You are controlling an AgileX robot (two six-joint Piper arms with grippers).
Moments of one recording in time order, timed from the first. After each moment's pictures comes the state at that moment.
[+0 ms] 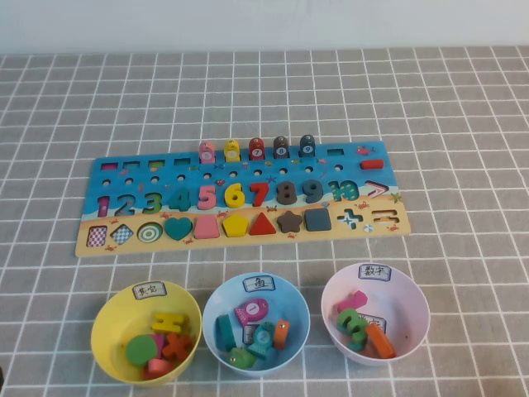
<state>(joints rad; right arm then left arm) 0.10 -0.01 0.03 0.12 0.37 -0.08 -0.11 -0.01 0.03 0.02 0.37 0.04</state>
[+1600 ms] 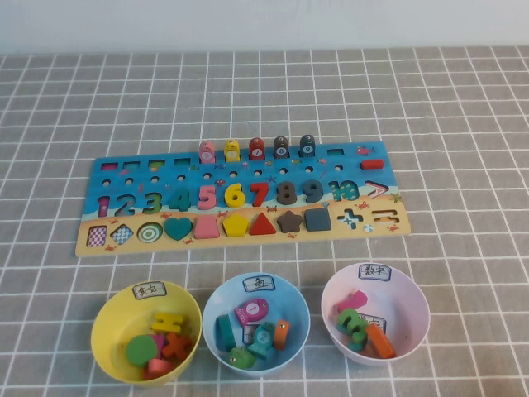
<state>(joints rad) 0.10 -0.01 0.03 0.12 0.37 -0.08 -0.11 -0.01 0.03 0.06 0.16 -0.33</state>
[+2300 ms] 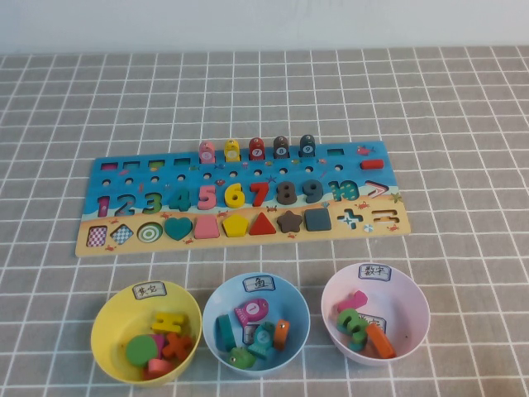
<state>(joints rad) 0.10 -0.01 0.03 0.12 0.37 -0.08 -0.11 0.09 -0.20 0.01 0.31 -0.56</state>
